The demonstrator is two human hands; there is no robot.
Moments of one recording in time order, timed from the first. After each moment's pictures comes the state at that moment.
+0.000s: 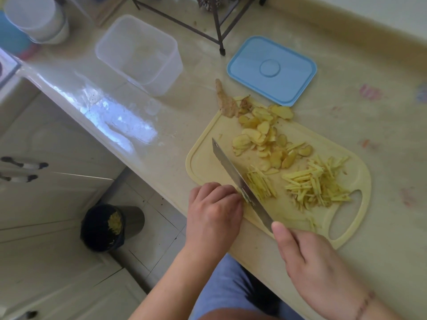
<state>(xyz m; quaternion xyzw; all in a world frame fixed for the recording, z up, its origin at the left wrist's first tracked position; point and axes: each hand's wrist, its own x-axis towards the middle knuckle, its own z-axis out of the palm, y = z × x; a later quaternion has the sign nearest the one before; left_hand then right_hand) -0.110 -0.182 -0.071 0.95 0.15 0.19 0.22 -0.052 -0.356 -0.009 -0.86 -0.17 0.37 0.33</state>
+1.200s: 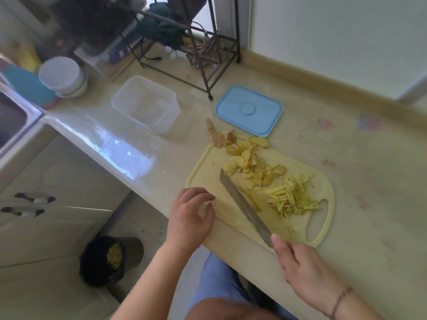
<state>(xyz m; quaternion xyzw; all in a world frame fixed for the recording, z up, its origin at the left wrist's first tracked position) -0.108 -0.136 -0.048 0.93 0.16 0.15 0.30 -0.060 -0.379 -0.005 -0.85 -0.09 0.37 0.36</state>
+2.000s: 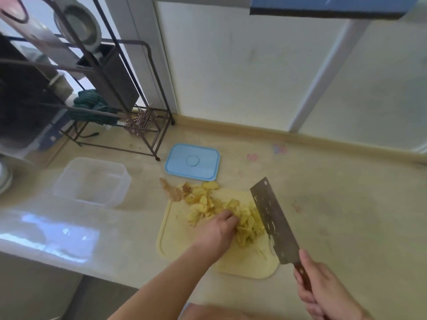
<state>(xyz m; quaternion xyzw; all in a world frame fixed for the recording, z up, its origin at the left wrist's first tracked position) -0.001 -0.183 -0.062 0.95 -0.21 -0.04 0.24 -0.080 -0.418 0.049 -0.71 0.27 0.35 0.55</state>
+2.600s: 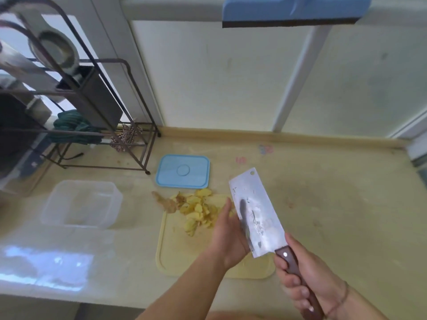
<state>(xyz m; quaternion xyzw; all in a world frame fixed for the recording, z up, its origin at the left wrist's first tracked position) 0.004 -0.227 0.020 0.24 0.23 -0.37 0.87 -0.069 -0.386 0.062 -0.50 0.33 0.39 0.70</state>
